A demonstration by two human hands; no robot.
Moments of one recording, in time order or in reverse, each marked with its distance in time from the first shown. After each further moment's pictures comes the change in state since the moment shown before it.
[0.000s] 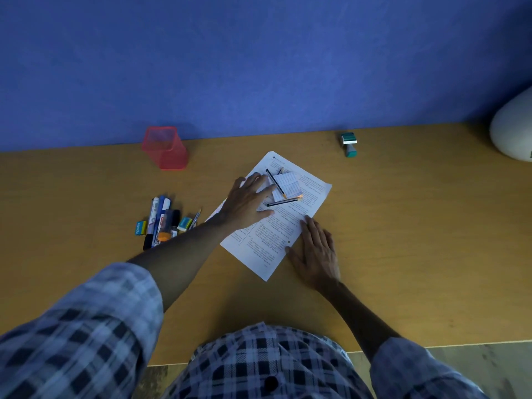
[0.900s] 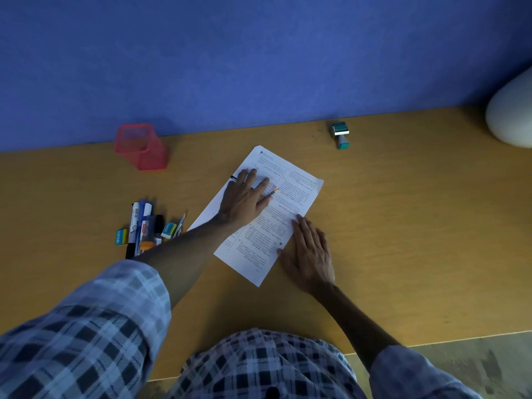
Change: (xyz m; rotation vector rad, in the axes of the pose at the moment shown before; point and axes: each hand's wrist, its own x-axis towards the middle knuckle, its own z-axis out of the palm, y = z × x) left_hand 0.028 0.006 0.030 0.006 -0.033 -0.148; right_hand 0.001 -0.002 -0.002 0.023 -0.008 0.025
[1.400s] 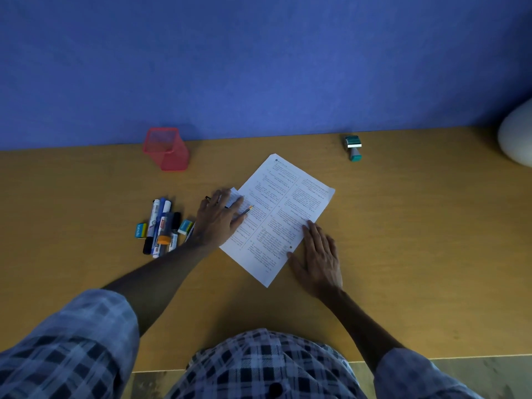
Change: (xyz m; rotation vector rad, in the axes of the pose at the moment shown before) left_hand -0.081 -0.052 -0.008 0.148 -0.018 -0.141; right_hand -0.001 0.001 0.003 -0.024 0.011 -0.003
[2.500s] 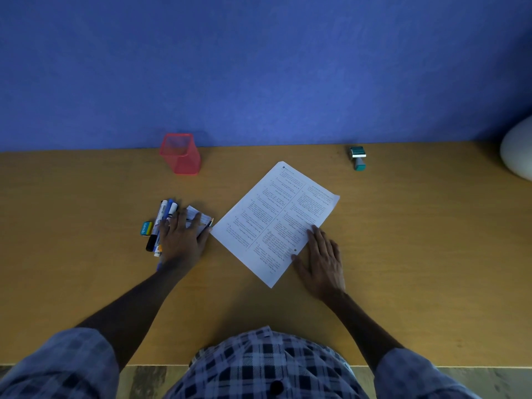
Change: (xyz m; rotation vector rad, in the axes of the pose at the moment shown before) left_hand -0.081 -0.040 0.000 -0.016 0.032 -0.442; right_hand 0.000 0.005 0.004 0.006 0.034 -0.033
